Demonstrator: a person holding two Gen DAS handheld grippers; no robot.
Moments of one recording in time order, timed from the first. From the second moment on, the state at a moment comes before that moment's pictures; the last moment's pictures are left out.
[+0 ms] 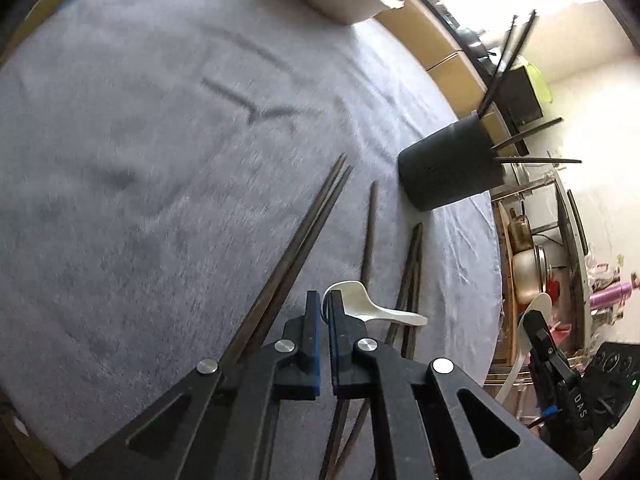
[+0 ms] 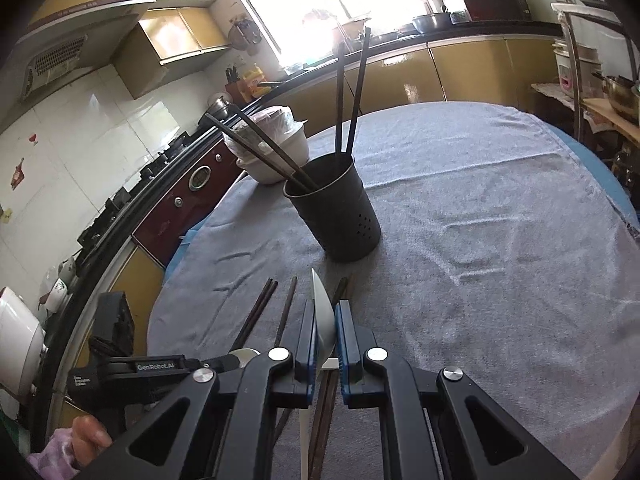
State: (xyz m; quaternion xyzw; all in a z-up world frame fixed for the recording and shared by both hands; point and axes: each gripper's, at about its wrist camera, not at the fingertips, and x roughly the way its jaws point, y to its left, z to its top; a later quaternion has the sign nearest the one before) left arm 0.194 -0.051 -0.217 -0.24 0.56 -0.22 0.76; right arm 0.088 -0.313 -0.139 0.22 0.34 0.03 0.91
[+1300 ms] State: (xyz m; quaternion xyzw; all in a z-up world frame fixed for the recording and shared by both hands) left arm 0.276 -0.161 -0.010 0.06 0.34 -0.26 0.90; right arm 0.232 -0.318 -0.050 0.09 0.07 -0.01 0.99
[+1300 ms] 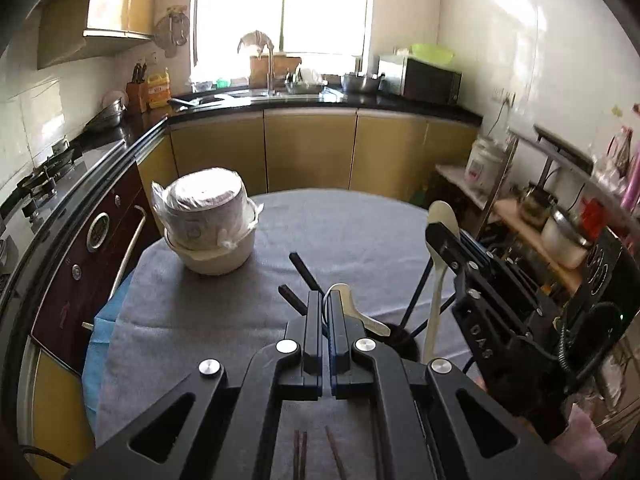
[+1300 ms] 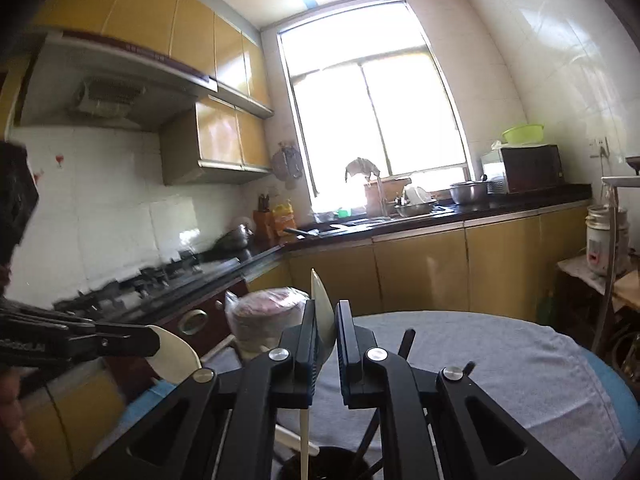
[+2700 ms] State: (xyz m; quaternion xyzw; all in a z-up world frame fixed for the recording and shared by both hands) left arm 0.127 -0.062 -0.089 0.12 0.39 -0.11 0.91; right arm 0.038 -0.287 -0.127 0.13 0.28 -0.03 0.95
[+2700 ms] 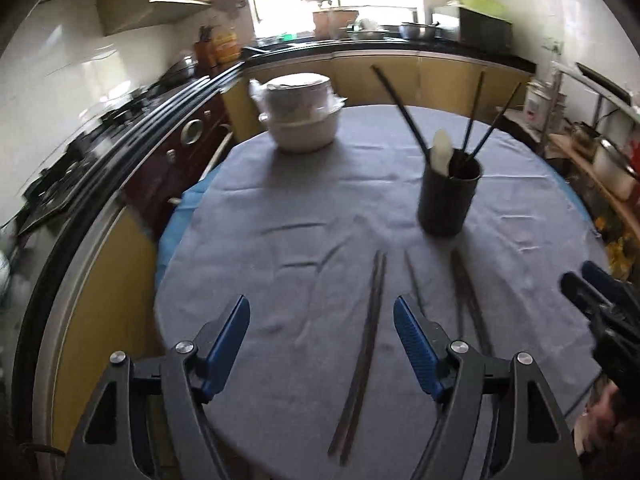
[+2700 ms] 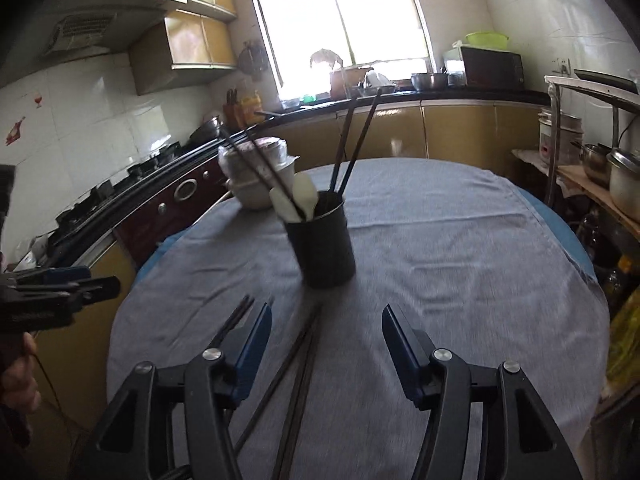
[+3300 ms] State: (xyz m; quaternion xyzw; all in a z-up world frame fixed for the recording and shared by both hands) left arm 0.093 -0.068 -0.072 0.14 0.34 -0.08 0.93; right arm 0.019 -0.274 -0.104 0.14 0.33 -0.05 0.93
